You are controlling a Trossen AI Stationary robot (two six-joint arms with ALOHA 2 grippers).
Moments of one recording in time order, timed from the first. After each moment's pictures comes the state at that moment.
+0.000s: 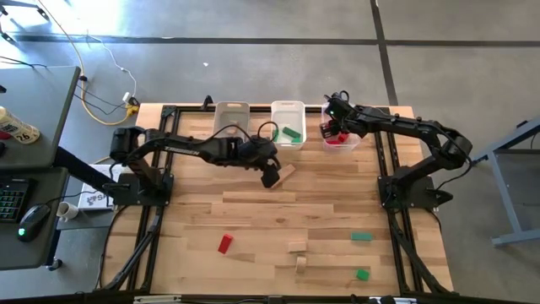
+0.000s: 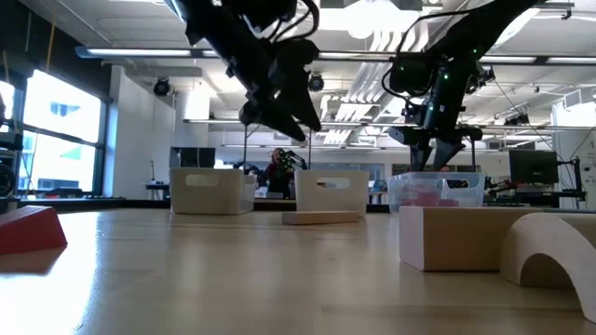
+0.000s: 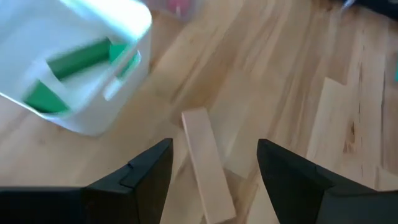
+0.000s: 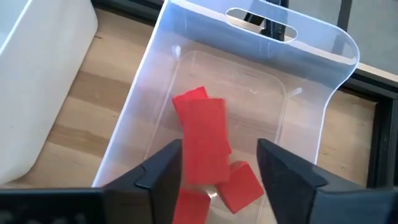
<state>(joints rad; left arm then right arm) 0.22 1.70 1.15 -0.24 -0.15 -0.33 -0.67 1.44 0.90 -0.58 0.37 0.49</state>
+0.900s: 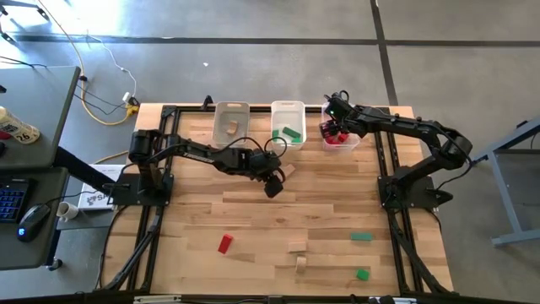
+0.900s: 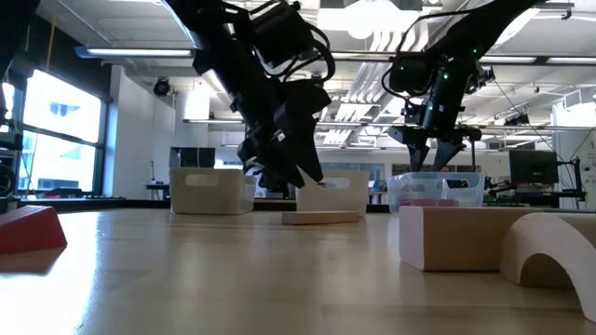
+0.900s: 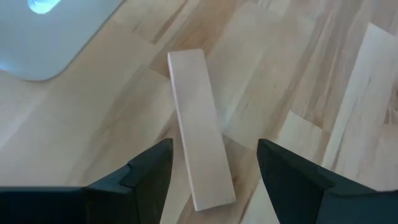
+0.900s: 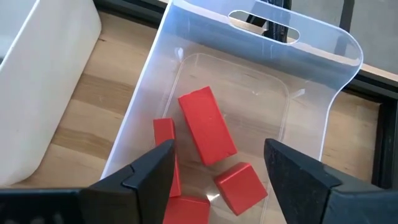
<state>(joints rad) 0.18 1.86 1.15 -0.22 -0.15 -0.42 -0.67 1.44 0.90 -0.57 0.36 0.50</state>
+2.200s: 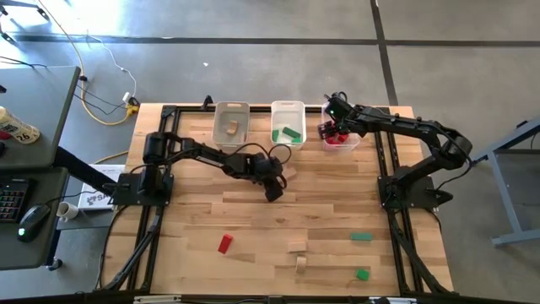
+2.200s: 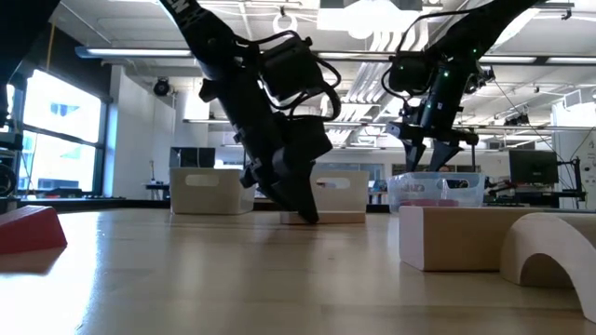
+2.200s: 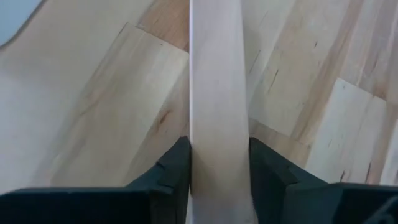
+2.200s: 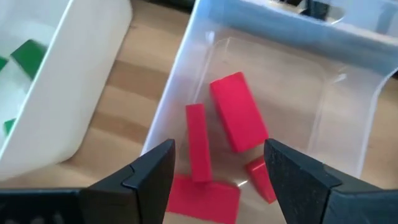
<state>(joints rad) 0.18 2.00 1.15 -0.19 -0.13 -0.36 -0.67 1.44 0.90 -0.57 0.24 0.52</state>
